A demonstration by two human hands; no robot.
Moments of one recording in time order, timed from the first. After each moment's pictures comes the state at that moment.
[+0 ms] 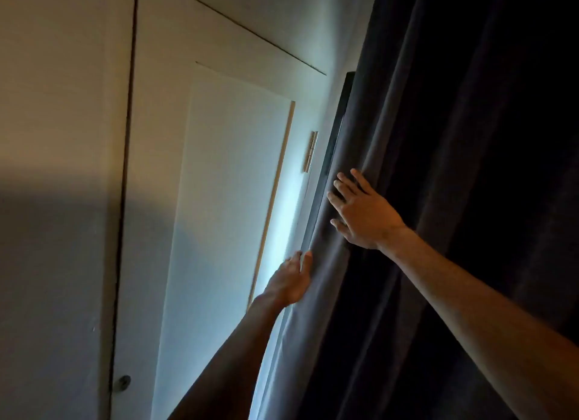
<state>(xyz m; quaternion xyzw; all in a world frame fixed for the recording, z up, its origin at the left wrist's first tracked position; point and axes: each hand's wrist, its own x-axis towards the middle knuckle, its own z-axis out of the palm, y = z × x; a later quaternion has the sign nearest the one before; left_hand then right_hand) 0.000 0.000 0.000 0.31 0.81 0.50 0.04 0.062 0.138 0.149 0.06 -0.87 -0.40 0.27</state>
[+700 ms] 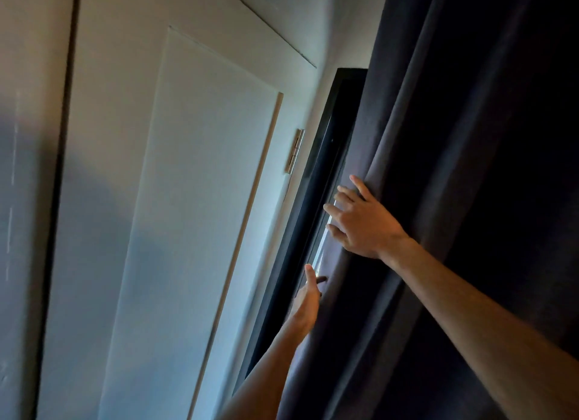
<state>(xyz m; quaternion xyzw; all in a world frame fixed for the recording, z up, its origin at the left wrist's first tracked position) -0.003 0.077 -0.021 0.25 0.59 0.73 0.25 0.047 0.157 0.155 0.03 -0.87 -0.44 0.23</state>
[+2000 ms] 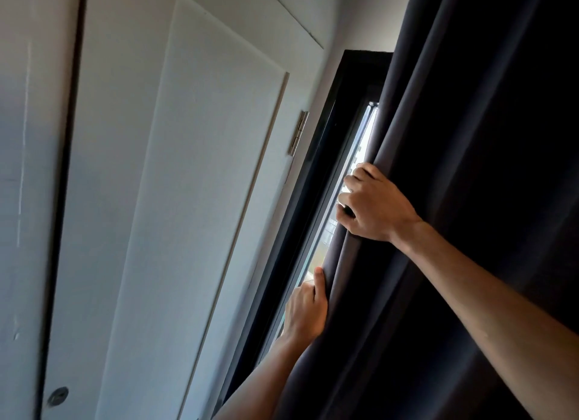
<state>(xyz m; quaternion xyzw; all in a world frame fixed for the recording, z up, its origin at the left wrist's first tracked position) 0.039 0.062 -0.049 0.29 0.72 0.64 -0.04 0.070 0.143 0.165 0.07 -0.86 -0.42 0.28</state>
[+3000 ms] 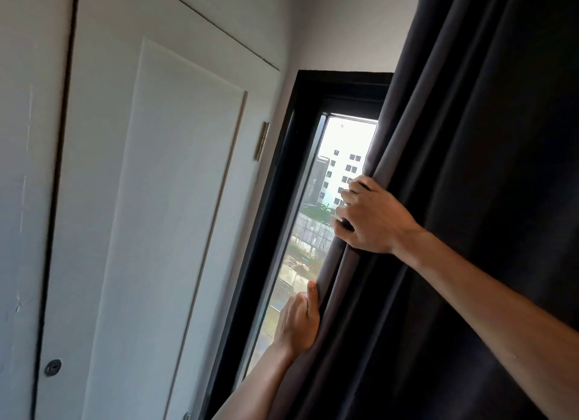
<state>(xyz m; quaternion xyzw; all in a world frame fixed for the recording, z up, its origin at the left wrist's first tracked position) 0.126 0.086 -0.063 0.34 0.72 0.61 -0.08 0.196 0.160 0.172 0.06 -0.87 -0.42 0.26</state>
